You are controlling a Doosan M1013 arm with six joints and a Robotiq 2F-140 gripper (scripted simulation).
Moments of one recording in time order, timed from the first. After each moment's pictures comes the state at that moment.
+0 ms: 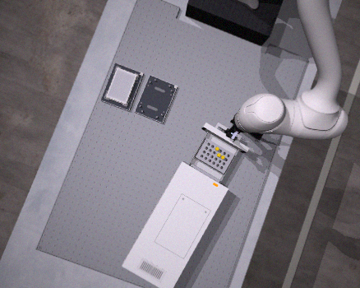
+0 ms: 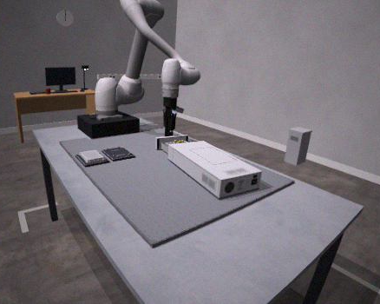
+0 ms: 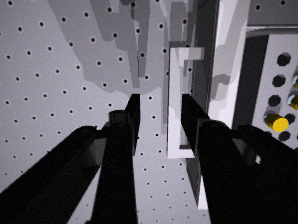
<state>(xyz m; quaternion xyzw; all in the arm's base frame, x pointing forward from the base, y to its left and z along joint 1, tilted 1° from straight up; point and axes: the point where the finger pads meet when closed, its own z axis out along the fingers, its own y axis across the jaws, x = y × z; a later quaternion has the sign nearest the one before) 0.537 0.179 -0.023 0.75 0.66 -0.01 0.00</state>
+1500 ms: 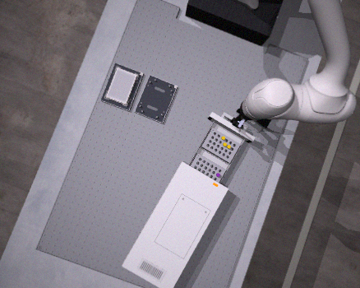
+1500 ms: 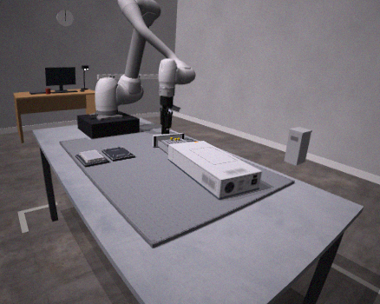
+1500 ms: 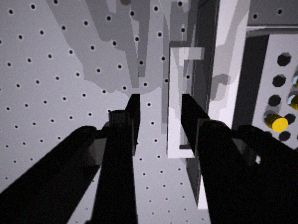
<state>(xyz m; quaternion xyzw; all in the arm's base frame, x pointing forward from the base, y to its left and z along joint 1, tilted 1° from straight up) 0.490 0.185 -0.023 0.75 0.66 -0.01 0.00</state>
